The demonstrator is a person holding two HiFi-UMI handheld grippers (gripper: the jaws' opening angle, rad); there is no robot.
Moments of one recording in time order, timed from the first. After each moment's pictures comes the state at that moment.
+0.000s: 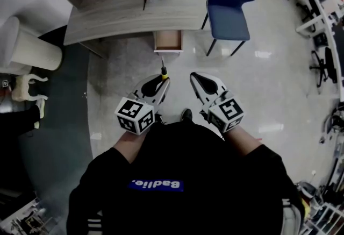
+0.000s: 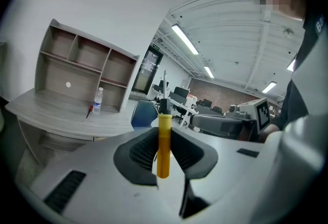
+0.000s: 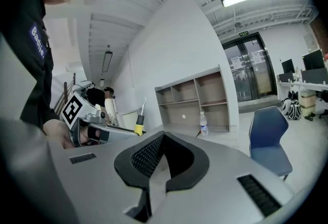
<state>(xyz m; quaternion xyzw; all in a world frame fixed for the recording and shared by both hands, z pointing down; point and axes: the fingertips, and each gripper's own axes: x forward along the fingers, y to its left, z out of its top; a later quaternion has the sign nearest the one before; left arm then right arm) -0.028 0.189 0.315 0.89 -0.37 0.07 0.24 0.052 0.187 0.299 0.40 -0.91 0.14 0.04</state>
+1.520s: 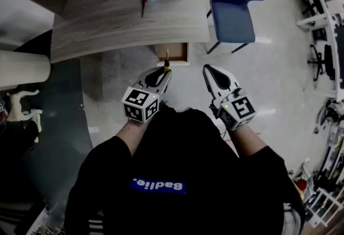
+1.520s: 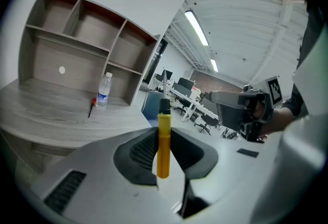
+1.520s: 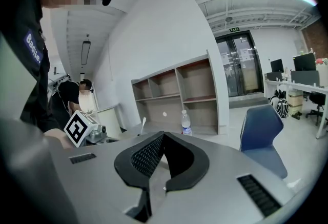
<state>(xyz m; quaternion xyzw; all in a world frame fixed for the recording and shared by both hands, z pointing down) -0.063 0.000 0.409 0.89 -0.34 0.12 0.29 0.044 0.004 0.328 0.47 -0.87 0.16 0.08</state>
